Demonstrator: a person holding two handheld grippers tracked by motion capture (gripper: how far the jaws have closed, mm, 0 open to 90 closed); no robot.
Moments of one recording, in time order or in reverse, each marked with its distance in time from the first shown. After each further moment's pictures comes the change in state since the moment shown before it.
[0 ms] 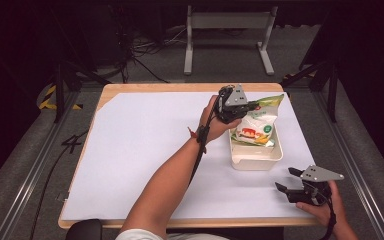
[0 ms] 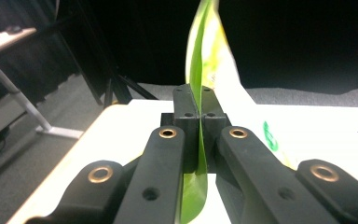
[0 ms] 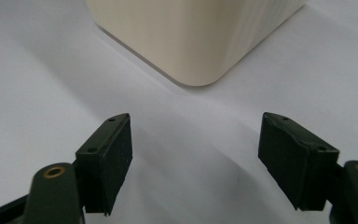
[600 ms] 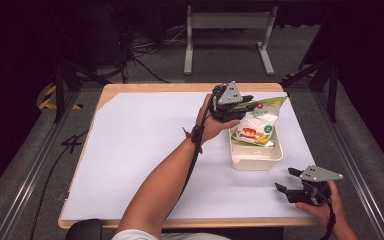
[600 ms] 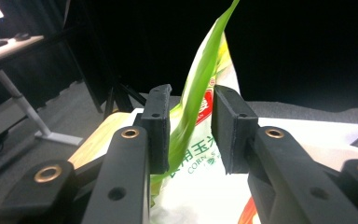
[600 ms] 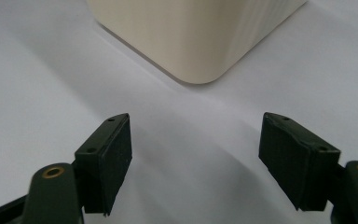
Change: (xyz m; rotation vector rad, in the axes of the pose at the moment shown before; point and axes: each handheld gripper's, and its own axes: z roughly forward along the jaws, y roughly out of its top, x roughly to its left) left arm 0.004 0.005 -0.021 -0.052 0.051 -0.006; right arm 0.000 0.000 0.001 0.008 0.005 0.001
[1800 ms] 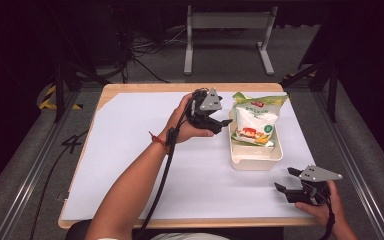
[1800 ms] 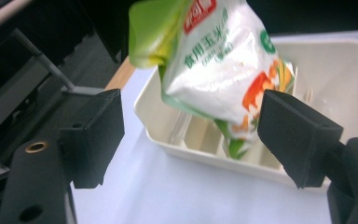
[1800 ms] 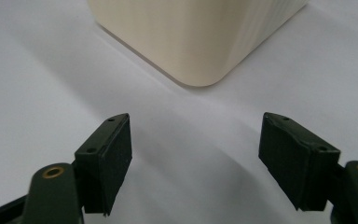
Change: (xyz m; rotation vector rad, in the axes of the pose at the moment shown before) left arm 0.003 -0.012 -0.063 0.277 0.027 0.109; right arm 0.002 0.001 0.000 -0.003 -0.007 -0.006
